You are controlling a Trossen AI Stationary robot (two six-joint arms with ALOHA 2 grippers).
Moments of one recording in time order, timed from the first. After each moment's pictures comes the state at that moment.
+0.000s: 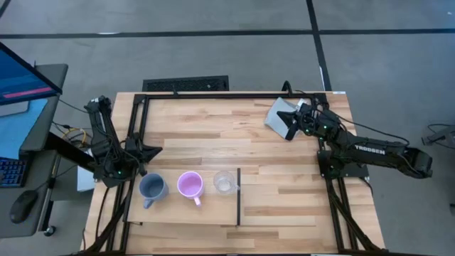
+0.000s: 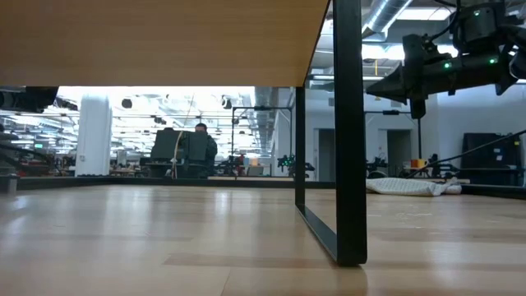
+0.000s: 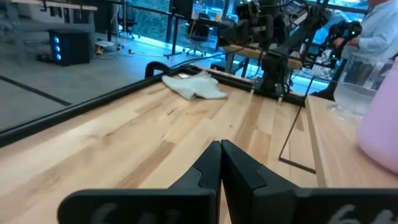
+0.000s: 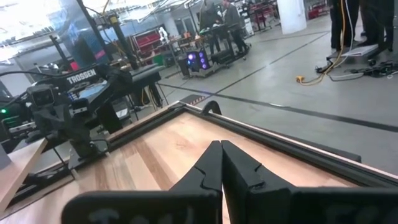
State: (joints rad) left arm -1.14 0.24 0.27 -0.98 -1.44 -1.16; right arm -0.54 0.73 0.16 0.53 -0.07 0.28
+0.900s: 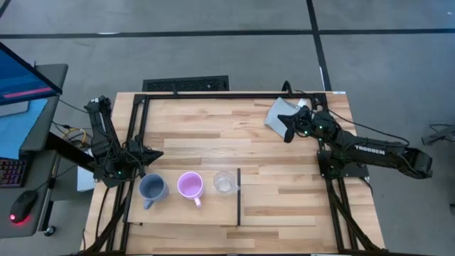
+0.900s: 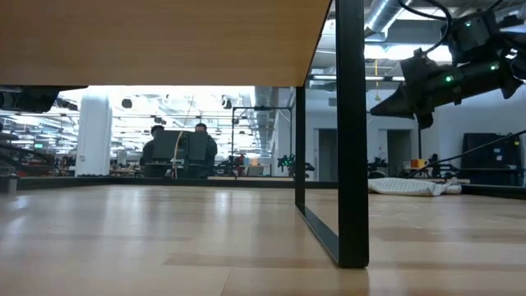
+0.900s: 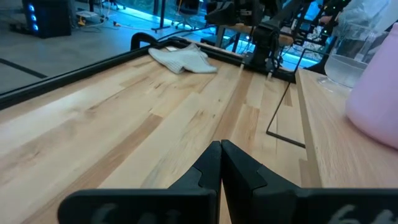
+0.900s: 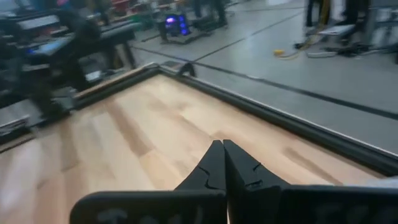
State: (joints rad) left arm -1.14 0.24 0.27 -0.98 -1.31 -1.19; right arm -0.55 0.72 0.16 0.36 -0.04 0.18
